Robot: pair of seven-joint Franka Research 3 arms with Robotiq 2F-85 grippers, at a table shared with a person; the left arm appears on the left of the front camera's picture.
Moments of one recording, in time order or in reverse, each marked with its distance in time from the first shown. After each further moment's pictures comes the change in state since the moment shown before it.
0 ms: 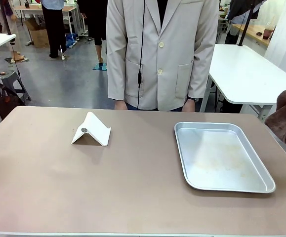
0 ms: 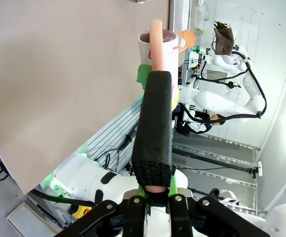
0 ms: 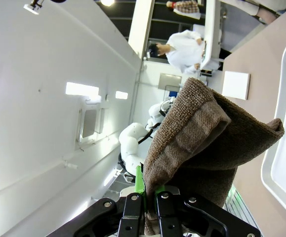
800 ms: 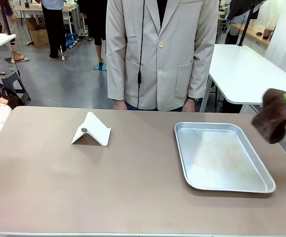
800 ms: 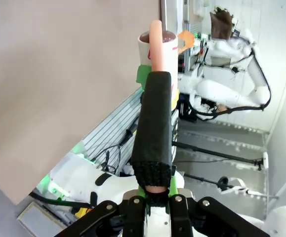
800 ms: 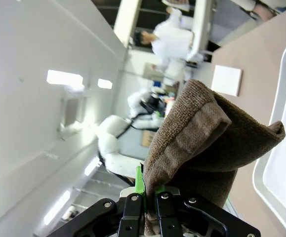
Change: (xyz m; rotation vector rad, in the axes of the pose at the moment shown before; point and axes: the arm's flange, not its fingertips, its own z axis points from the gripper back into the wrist) left arm 0.020 -0.050 -0.036 0.034 0.083 -0.083; right arm 0.011 0.003 -0.059 -0.107 0.091 0.061
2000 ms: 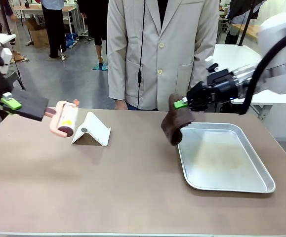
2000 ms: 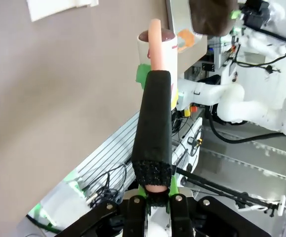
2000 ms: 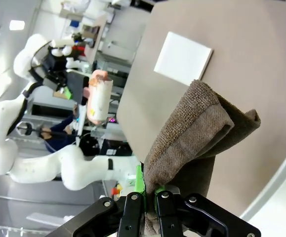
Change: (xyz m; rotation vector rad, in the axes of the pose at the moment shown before) left arm 0.097 -0.108 -0.151 0.187 0.042 -0.008; right arm 0.057 -0.029 -0.282 -0.423 0.304 0.169
